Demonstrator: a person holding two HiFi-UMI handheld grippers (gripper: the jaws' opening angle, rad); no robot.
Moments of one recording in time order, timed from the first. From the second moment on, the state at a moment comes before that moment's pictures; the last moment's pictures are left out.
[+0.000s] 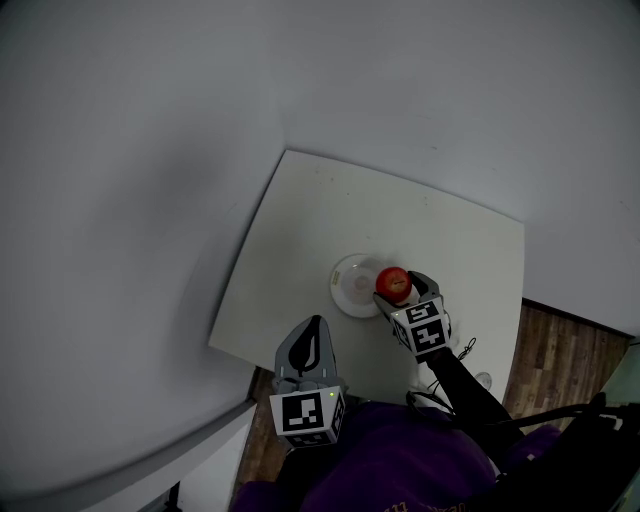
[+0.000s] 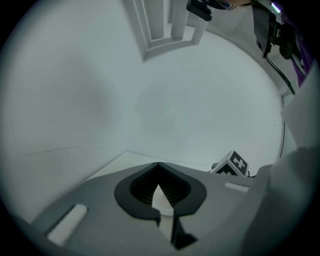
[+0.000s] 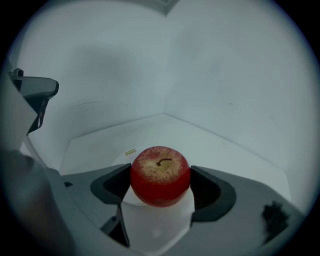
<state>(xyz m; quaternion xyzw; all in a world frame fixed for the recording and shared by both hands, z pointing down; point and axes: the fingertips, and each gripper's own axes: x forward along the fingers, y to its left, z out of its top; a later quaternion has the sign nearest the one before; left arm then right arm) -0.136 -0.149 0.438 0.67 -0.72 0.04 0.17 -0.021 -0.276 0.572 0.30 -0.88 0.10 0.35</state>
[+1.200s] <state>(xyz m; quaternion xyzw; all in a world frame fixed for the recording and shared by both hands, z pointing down) -0.140 -0.151 0.444 0.67 -0.72 0.04 0.17 -0.063 -0.260 0.586 0.26 -0.90 0.10 0.33</state>
